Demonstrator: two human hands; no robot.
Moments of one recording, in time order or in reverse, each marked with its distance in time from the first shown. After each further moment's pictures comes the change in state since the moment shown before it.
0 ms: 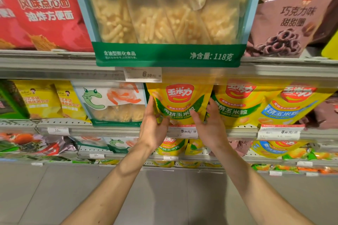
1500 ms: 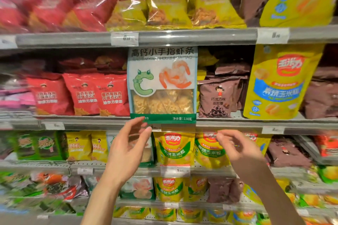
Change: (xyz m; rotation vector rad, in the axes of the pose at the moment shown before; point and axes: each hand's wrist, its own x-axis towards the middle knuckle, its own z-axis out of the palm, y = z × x) left_hand -0.174 0.210 -0.117 0.075 0.271 0.371; right_hand -0.141 -0.157 -0.216 0.191 0.060 -0.239
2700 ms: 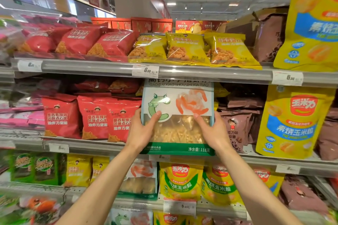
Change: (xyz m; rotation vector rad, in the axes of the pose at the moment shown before) left_hand 0.147 -0.007 0.001 -0.144 0.027 -0.127; right_hand 0.133 -0.080 0.091 0.034 0.004 -0.042
